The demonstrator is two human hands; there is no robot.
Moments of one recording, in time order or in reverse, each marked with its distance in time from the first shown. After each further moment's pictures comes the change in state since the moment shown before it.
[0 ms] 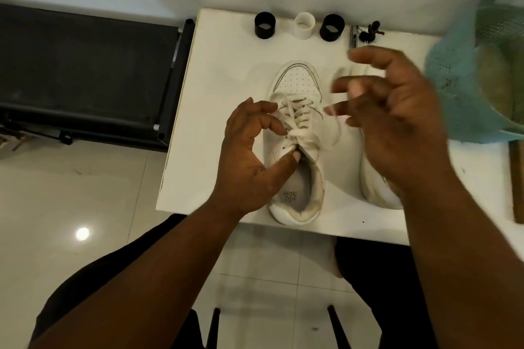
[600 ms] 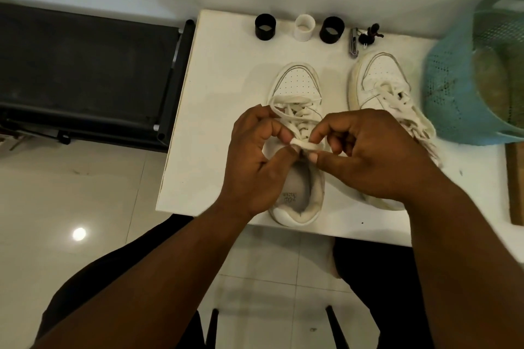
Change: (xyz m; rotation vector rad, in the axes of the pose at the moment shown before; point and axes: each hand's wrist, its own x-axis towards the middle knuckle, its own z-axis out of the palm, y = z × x) left_hand 0.004 0.016 0.010 -0.005 0.010 -0.122; right_hand 0.002 0.026 -0.010 -0.442 -0.458 0.012
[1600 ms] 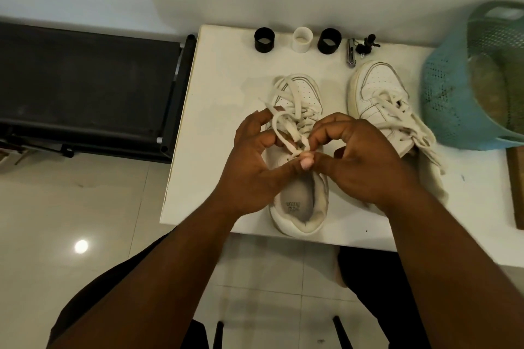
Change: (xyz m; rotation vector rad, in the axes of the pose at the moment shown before) left_hand 0.014 -0.001 -0.016 0.031 -0.218 0.021; right_hand 0.011 0.003 0.022 0.188 0.091 0.109
